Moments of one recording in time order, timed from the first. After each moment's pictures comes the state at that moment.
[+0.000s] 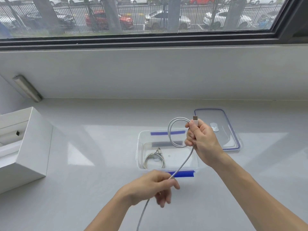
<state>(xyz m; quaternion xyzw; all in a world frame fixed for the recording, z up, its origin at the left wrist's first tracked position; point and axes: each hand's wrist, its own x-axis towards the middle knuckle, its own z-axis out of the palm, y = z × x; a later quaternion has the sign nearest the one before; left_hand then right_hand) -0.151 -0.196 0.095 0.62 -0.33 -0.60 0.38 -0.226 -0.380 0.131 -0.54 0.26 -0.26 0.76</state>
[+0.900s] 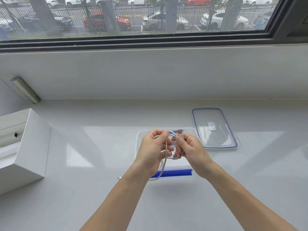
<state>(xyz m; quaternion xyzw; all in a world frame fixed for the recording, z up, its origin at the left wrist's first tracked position) -0.150 -0.256 0.151 0.59 -0.08 -0.42 0.69 -0.236 -0.352 0.116 -0.66 0.26 -0.18 0.68</state>
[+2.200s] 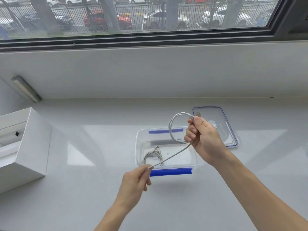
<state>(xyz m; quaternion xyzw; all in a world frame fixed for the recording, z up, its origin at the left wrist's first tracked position) -0.154 -0.166 0.059 0.81 -0.29 -0.25 0.45 -0.237 -0.380 0.143 -0.40 0.24 -0.26 0.85</state>
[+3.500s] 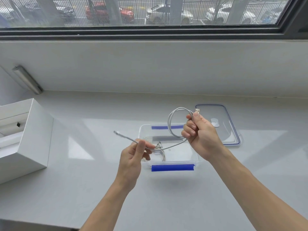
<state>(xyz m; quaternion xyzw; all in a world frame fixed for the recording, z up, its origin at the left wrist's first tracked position) -0.140 -0.185 0.102 0.62 -0.23 -0.24 0.71 -0.222 -0.370 0.139 -0.35 0.23 -0.24 0.88</state>
